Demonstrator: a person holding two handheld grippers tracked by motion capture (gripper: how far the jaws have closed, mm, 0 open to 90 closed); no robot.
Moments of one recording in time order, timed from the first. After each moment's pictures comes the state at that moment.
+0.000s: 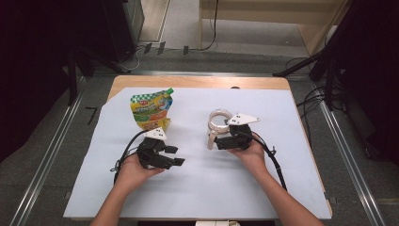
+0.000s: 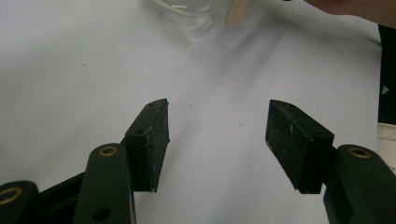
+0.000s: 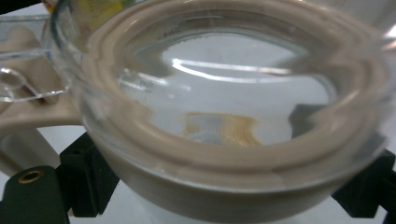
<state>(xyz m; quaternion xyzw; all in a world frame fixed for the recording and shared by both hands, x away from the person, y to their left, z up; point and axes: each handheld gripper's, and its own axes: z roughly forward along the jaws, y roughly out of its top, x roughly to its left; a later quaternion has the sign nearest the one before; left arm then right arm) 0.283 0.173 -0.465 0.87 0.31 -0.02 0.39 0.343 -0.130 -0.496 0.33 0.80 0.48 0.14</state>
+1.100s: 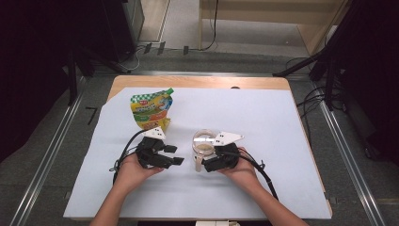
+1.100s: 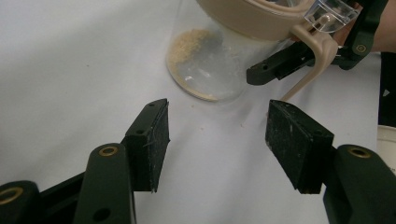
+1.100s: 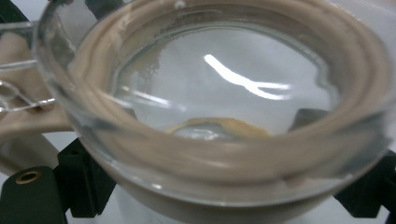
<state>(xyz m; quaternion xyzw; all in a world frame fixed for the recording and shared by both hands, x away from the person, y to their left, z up) 0.283 0.174 -0.464 0.87 0.31 -0.02 0.39 0.294 -0.092 -0.509 0.26 0.84 0.47 0.10</state>
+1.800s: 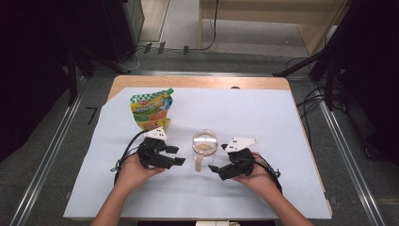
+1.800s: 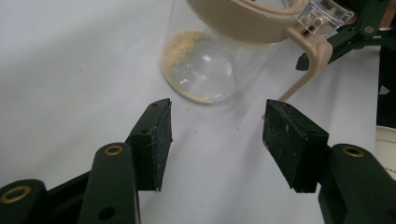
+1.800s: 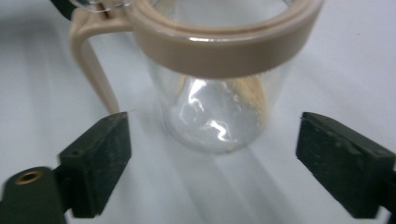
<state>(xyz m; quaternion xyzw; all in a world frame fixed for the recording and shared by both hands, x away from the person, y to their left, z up) 0.282 0.168 -0.464 0.87 0.31 -0.02 0.39 0.271 -0.133 -0.497 0.26 0.86 0.44 0.08</state>
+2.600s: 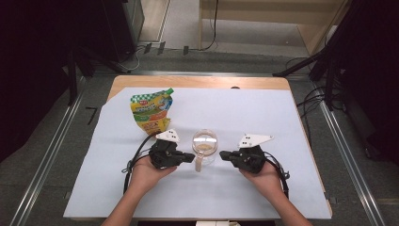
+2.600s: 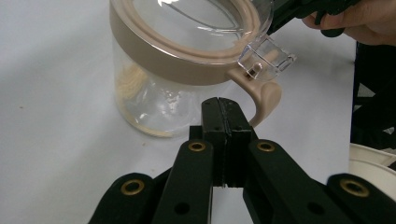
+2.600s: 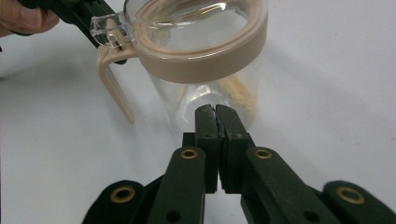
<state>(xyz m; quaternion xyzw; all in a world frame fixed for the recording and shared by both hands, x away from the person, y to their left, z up) 0.274 0.133 -0.458 0.87 0.29 -0.03 0.40 0.271 -0.158 -0.481 0.29 0.83 0.47 0.04</state>
